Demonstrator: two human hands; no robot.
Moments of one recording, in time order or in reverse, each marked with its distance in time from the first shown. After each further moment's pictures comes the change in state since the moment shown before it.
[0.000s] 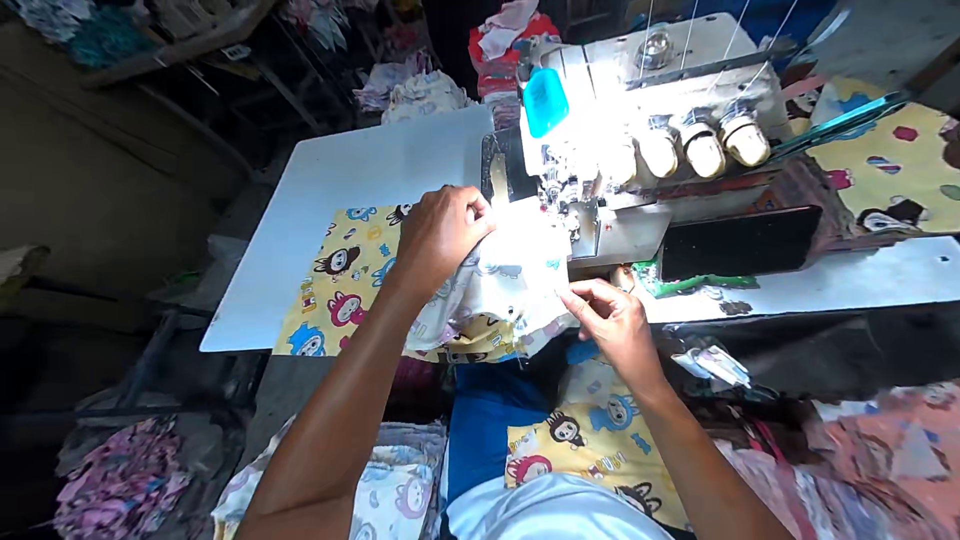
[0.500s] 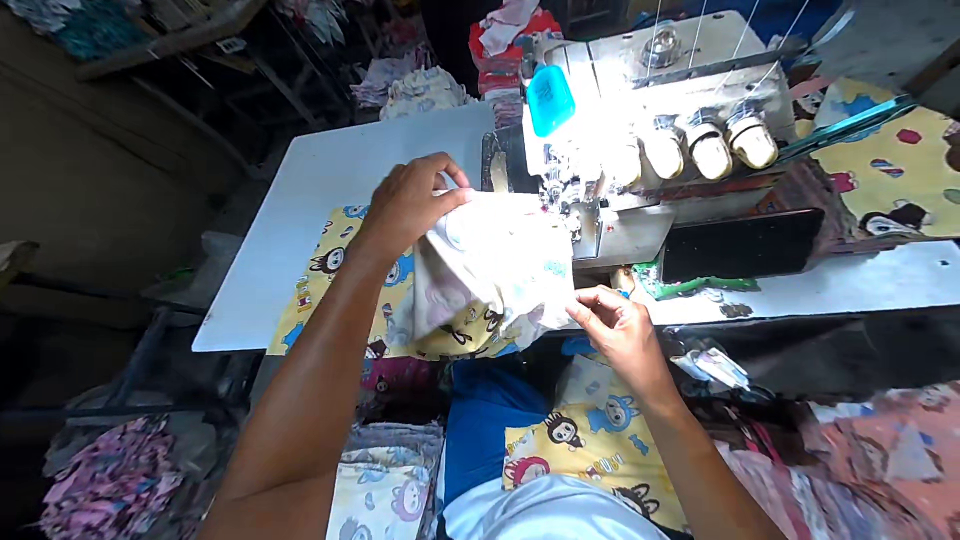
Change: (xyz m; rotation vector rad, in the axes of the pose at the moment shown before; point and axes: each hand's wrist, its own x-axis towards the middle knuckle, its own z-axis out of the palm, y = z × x) left_hand 0.024 -0.026 -0.028 -0.055 -0.122 -0.027; right_hand -0.005 0.006 -0.006 0.087 -0.056 0.032
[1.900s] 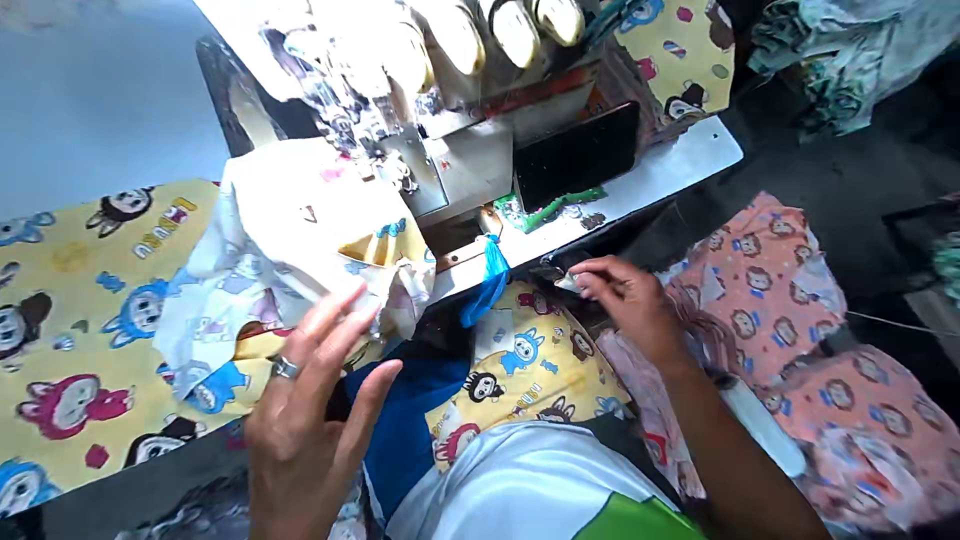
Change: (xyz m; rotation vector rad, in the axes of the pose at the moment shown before) left_hand -0.154 0.024 0.113 -0.296 0.215 0.397; right_hand -0.086 0.023 -0.121 -0.467 0.173 0.078
